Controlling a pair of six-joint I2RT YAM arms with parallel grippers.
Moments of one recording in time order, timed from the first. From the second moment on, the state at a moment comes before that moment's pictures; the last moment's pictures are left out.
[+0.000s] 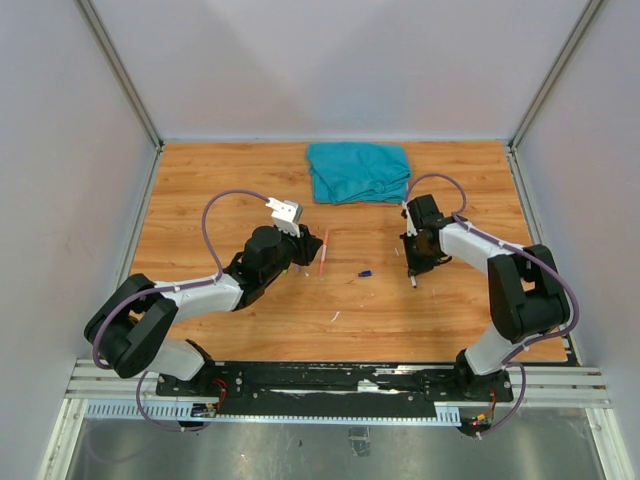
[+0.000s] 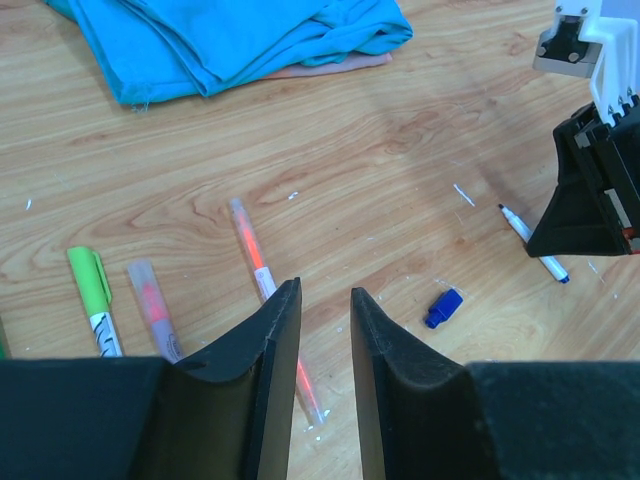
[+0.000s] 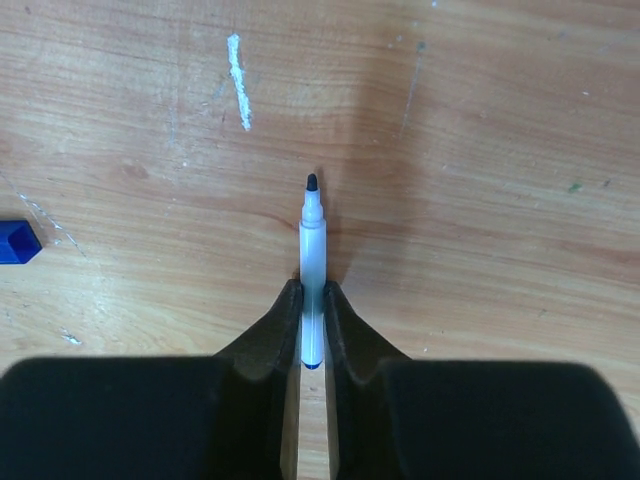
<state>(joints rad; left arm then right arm) -0.68 1.40 0.54 0.63 -0.06 -0.33 0.30 1.63 0.94 -0.57 -0.01 0.15</state>
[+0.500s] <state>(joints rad) -0.68 1.37 0.52 0.66 -0.04 -0.35 0.30 1.27 0.79 -0.38 -0.13 0.19</state>
